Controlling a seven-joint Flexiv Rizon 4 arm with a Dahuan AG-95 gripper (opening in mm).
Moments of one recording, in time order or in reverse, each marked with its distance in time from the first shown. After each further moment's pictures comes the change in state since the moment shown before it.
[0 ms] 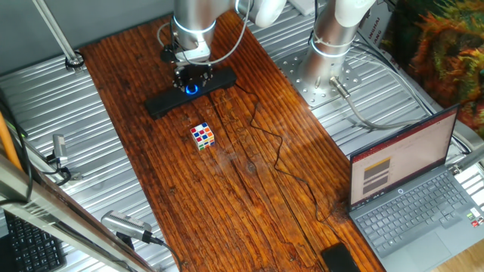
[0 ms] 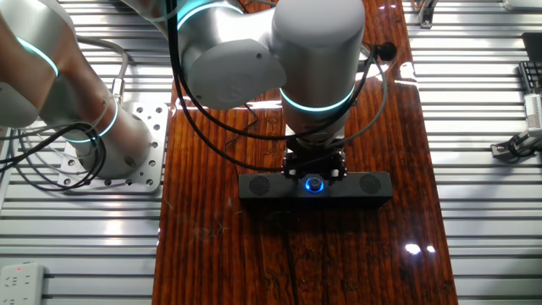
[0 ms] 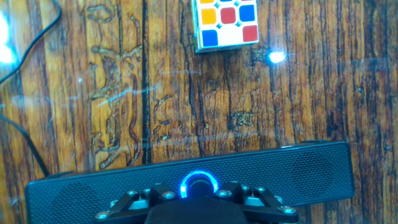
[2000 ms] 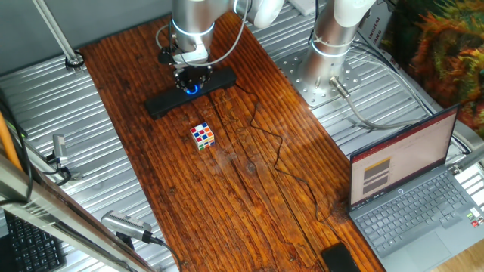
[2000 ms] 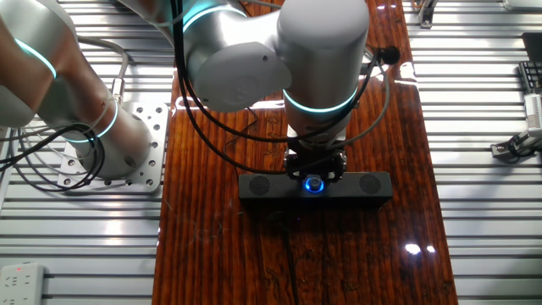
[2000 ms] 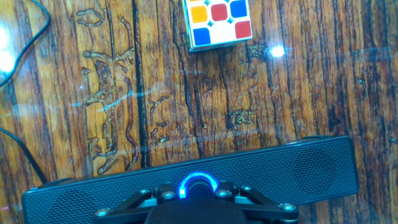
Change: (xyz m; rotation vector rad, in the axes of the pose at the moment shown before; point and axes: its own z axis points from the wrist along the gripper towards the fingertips) arm -0.001 -0.001 0.006 -0.012 0.008 0.031
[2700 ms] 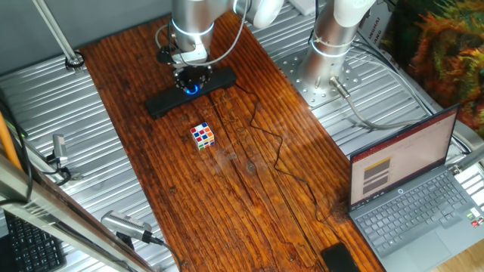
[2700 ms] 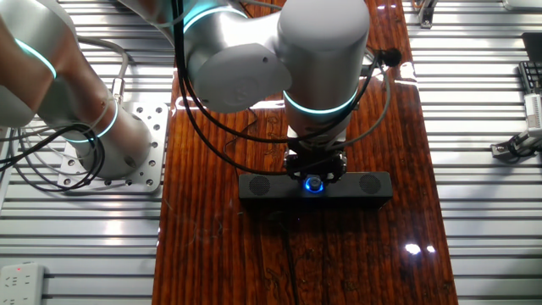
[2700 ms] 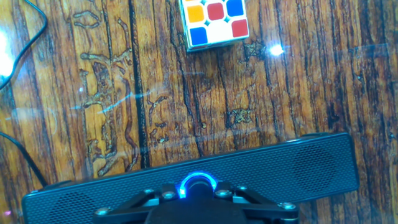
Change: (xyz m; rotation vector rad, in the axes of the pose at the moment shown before) arm 0.000 0.000 -0.001 0.001 -0.003 0.017
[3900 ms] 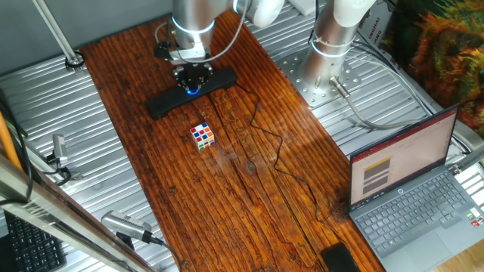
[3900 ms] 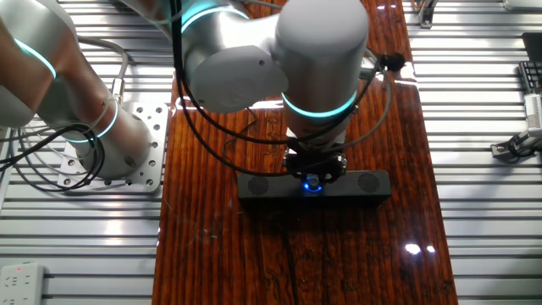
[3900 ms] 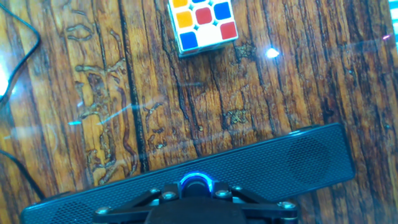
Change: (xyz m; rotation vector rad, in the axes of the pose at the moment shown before) arm 0.000 0.000 -0.001 0.028 0.005 0.081
